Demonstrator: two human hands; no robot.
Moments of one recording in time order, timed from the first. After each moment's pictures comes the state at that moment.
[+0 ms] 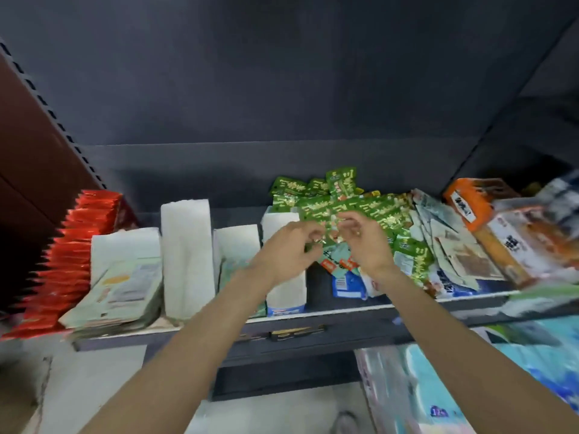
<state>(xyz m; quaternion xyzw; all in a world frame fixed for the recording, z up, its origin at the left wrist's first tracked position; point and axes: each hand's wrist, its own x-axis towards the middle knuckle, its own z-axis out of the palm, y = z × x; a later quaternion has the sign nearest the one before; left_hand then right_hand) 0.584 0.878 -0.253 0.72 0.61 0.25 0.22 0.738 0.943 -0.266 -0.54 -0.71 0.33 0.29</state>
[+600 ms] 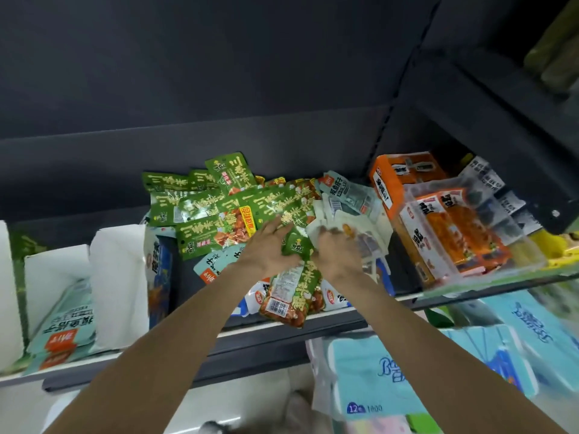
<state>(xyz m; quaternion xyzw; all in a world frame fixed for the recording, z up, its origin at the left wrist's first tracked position) 0.765 1.029 -0.338 0.67 0.69 0.02 0.27 0.910 1.050 -0.327 -0.61 -0.79 0.11 -0.02</state>
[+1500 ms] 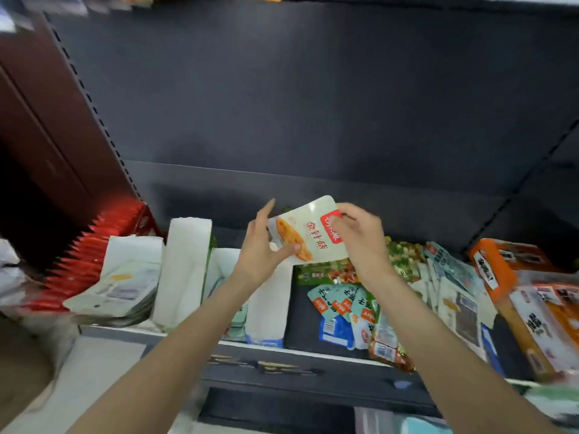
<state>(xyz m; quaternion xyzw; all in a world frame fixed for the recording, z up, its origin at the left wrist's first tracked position) 0.589 0.892 -0.229 0.45 0.72 0.48 0.24 0.740 0.965 -0.184 -0.35 -0.68 0.51 0.40</state>
